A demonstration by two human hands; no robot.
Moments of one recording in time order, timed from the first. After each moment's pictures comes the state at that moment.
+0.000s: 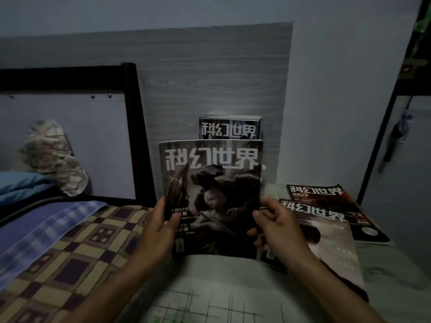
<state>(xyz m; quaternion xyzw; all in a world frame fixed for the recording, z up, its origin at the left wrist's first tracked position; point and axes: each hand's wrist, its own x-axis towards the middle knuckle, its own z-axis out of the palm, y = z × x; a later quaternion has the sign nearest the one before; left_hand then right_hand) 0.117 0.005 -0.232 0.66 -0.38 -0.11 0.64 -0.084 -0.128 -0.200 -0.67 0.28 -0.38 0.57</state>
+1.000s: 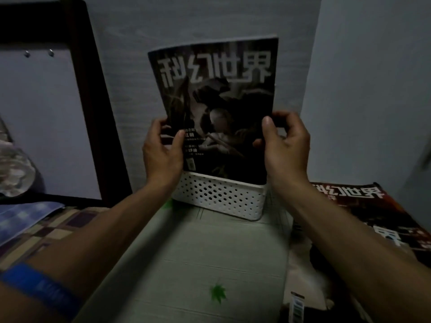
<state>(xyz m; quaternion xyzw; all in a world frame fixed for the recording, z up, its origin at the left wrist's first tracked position) 0.221 -0.200 -0.196 0.61 -0.37 0.16 0.68 0.038 -0.288 -0.165 -0.62 0.20 -0.63 0.43</state>
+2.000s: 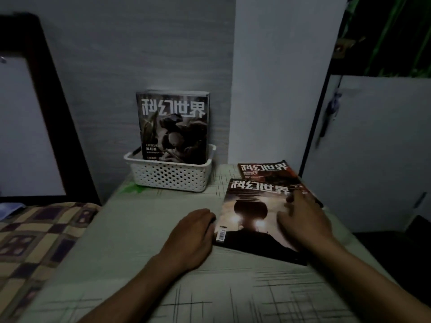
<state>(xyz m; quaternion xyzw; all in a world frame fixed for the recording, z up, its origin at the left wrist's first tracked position) 0.028 -0.108 -0.281 0.68 -0.69 -0.02 0.27 -0.203 -0.235 -0.253 -0.75 0.61 -0.22 0.08</state>
